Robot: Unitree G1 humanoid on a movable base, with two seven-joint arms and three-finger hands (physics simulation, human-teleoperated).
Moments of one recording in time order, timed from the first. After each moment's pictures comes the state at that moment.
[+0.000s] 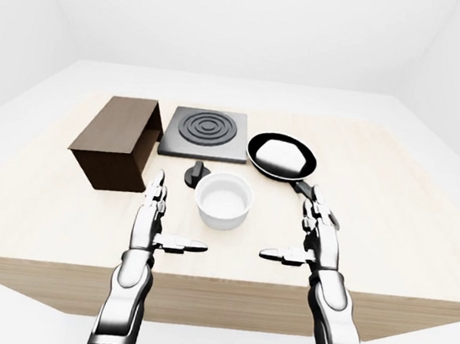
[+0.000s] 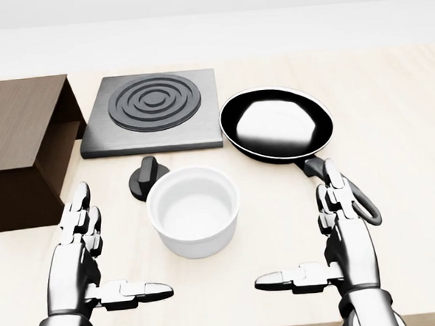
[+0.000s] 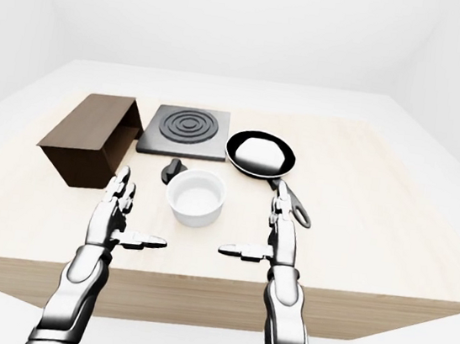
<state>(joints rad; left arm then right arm) -0.01 0.02 0.04 0.02 0.01 -0.03 -0.01 0.01 -0.02 -0.03 -0.03 0.00 -0.03 0.01</state>
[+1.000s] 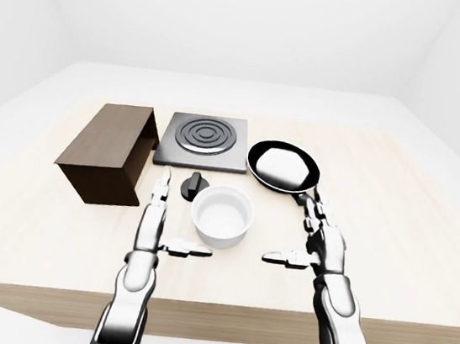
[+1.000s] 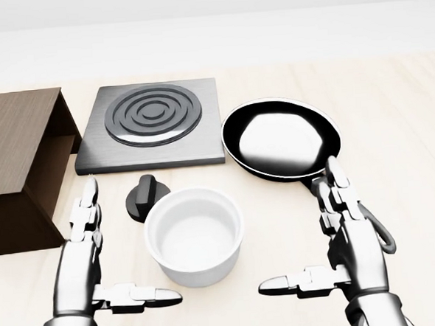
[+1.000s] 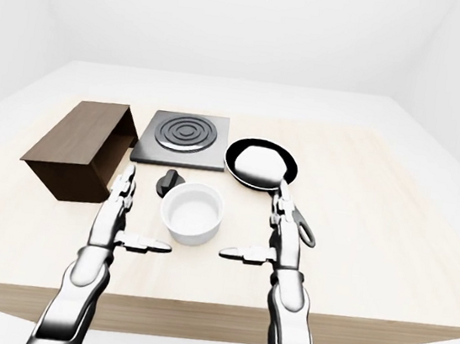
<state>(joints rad) 0.03 0.01 -0.02 -0.10 0.18 0.06 0.02 0.05 -0.02 -0.04 -0.12 0.03 0.00 0.06</state>
